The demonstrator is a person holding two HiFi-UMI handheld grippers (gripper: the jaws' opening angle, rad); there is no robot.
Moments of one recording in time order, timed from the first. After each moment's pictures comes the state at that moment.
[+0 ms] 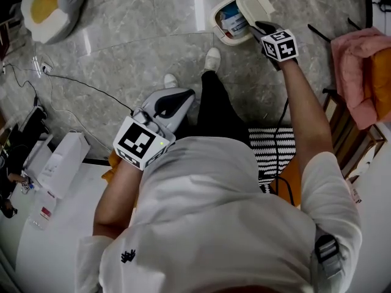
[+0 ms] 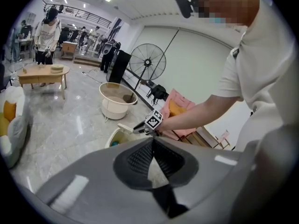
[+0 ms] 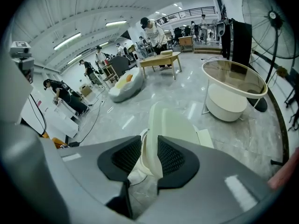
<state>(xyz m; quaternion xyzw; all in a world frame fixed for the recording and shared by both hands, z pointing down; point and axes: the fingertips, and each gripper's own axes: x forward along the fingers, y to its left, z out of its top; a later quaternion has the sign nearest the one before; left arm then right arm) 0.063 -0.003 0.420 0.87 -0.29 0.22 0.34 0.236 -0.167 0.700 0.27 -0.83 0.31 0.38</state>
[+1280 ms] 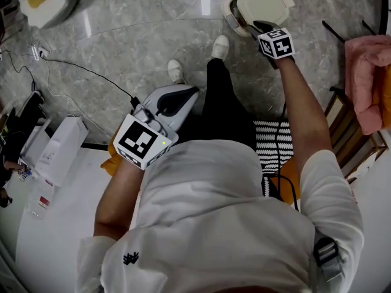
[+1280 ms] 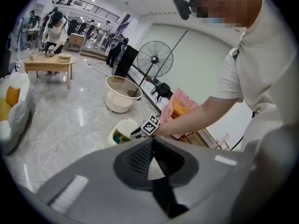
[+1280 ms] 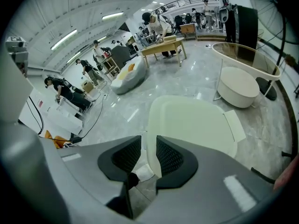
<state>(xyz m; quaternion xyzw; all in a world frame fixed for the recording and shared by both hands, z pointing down) 0.033 0.004 0.459 0.85 -0.29 0.22 0.37 0.182 -0.123 0.777 0.24 -0.81 0.35 0.41</state>
